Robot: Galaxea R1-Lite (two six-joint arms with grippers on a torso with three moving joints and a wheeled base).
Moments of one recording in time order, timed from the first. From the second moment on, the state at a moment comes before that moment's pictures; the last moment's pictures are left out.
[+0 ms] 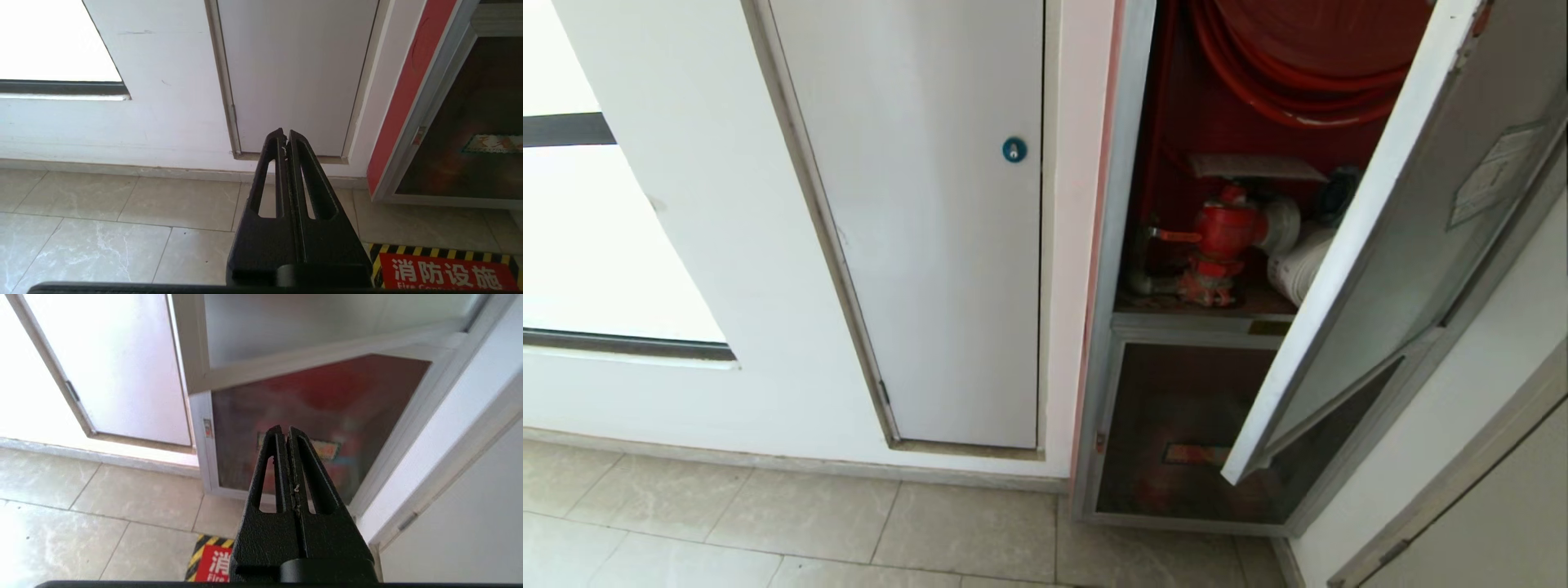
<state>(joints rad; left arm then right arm) 0.01 0.00 0.00 -0.01 -0.01 0.03 0.02 0.00 0.00 0.00 0.01 -0.05</state>
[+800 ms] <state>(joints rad) 0.01 0.00 0.00 -0.01 0.00 0.01 0.02 0.00 0.00 0.00 0.01 -0.05</state>
